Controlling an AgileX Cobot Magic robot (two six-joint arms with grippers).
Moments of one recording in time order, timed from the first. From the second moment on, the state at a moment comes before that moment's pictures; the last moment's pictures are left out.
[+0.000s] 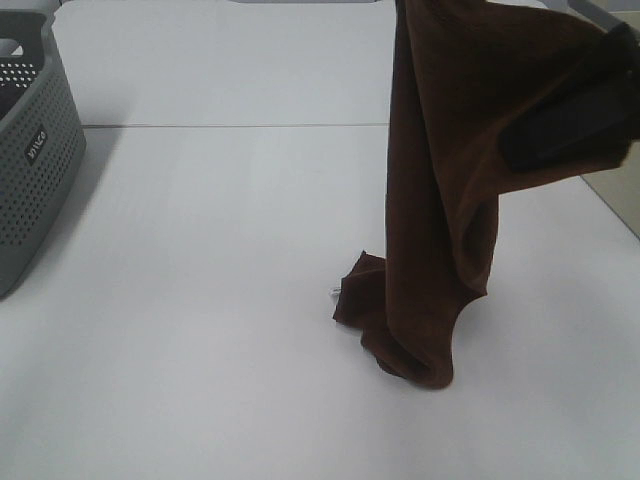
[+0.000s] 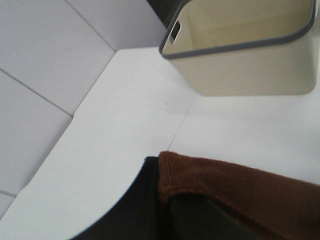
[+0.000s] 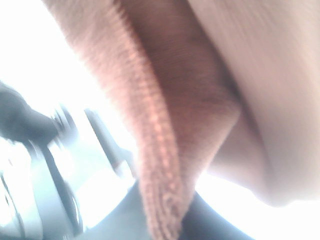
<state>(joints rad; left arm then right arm) -0.90 1.71 -2.02 0.30 0.85 0.30 0.13 1.20 -0.99 0.87 1.18 -0.76</state>
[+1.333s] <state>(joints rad) -0.63 1.73 -2.02 0.75 0.46 0.06 0.13 1.76 -2.26 0.41 1.13 -0.92</state>
